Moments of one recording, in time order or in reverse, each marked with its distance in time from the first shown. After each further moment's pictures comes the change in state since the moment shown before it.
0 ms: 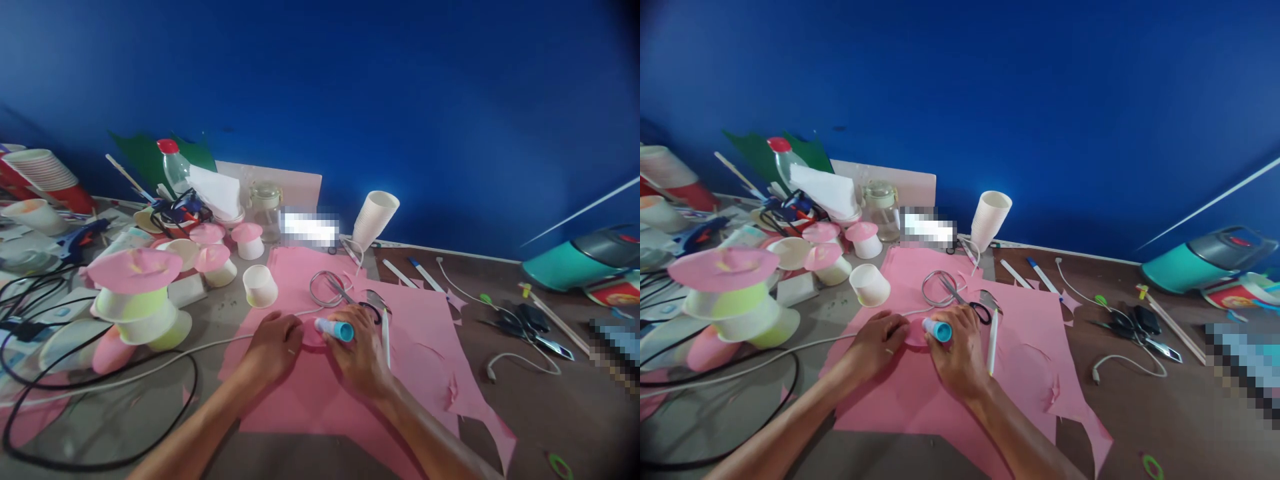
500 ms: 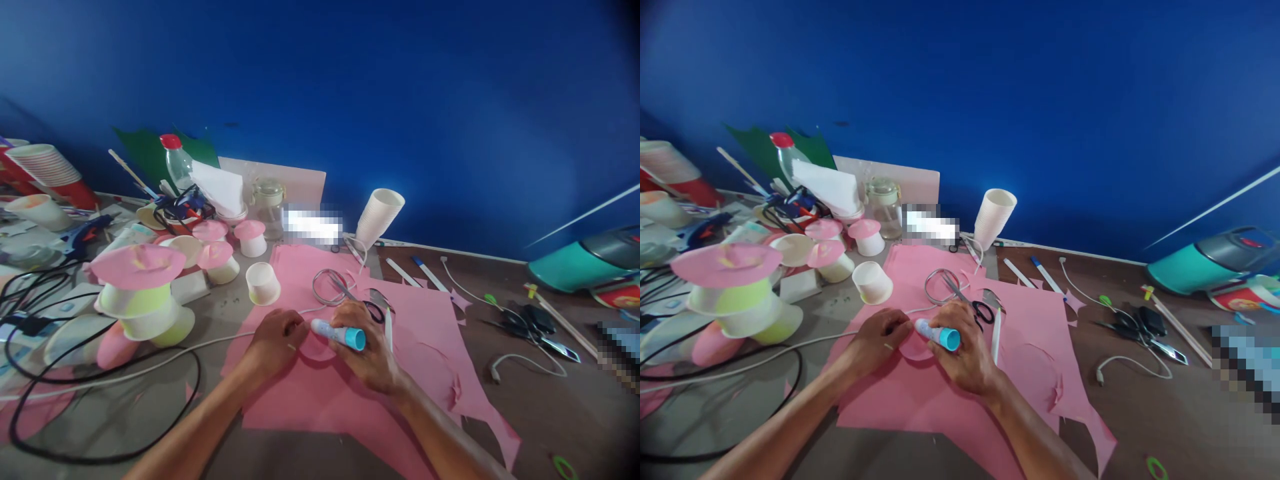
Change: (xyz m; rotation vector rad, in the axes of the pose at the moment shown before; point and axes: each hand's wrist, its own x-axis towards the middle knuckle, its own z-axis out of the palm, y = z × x) left_hand 0.001 -0.002 0.001 -0.170 0.016 -0.100; right_hand 0.011 0.002 -0.012 0.262 -0.049 -0.223
